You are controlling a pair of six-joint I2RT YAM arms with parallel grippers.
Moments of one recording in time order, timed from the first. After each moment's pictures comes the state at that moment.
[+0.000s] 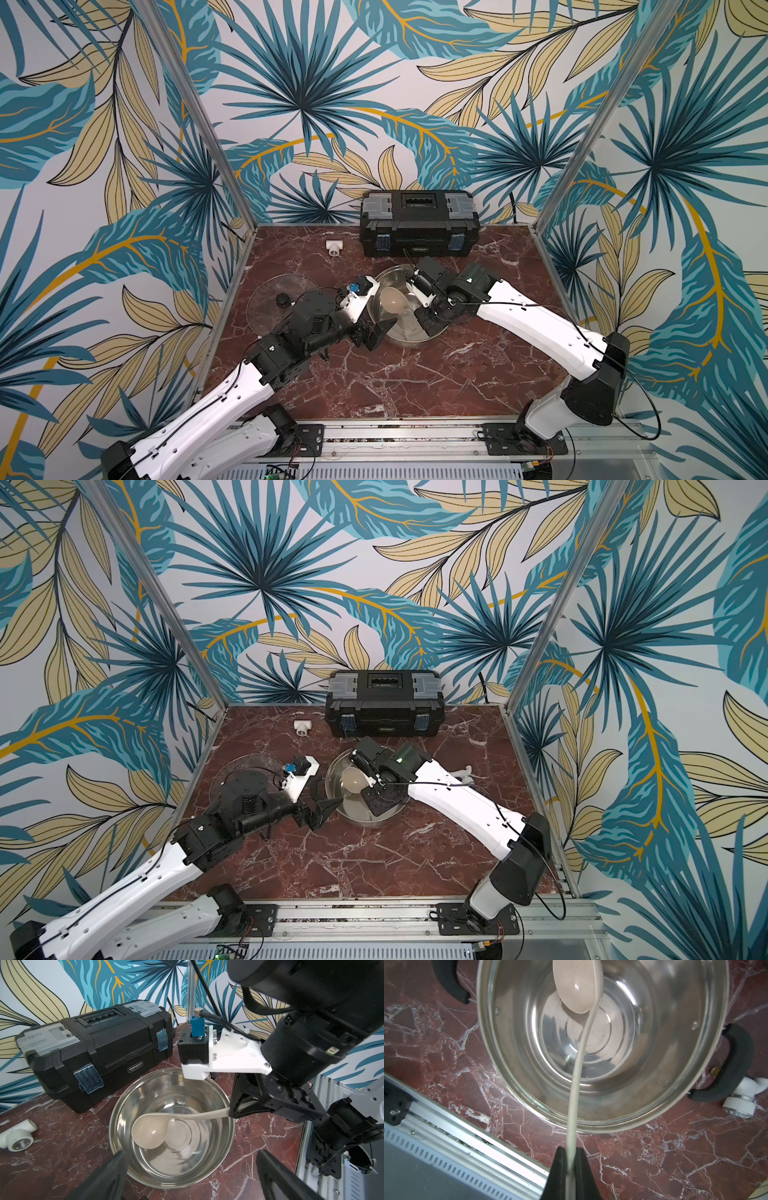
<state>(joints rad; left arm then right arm) -0.73 0.86 0.82 -0.28 0.16 -0.04 0.84 1.58 1.58 -1.28 0.09 0.27</state>
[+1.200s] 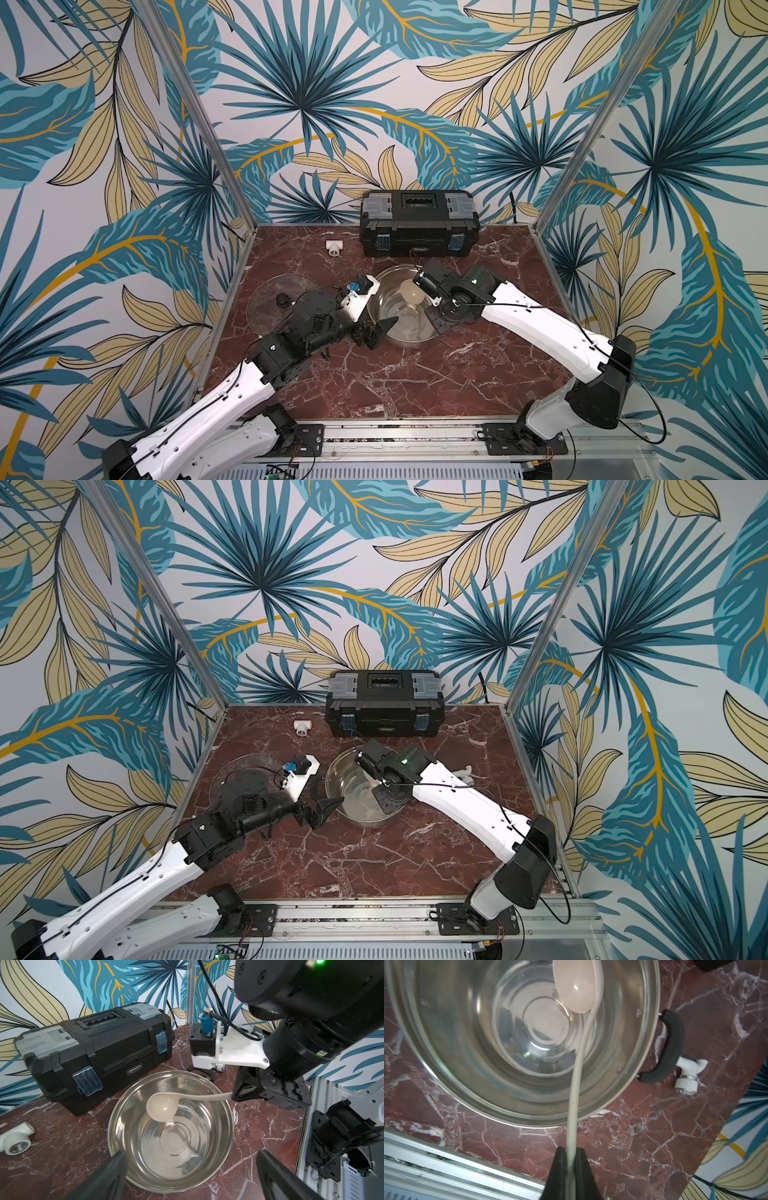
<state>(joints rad) -0.73 0.87 0.82 -0.26 0.16 -0.04 0.82 1.57 1.56 -1.30 0.25 0.28</state>
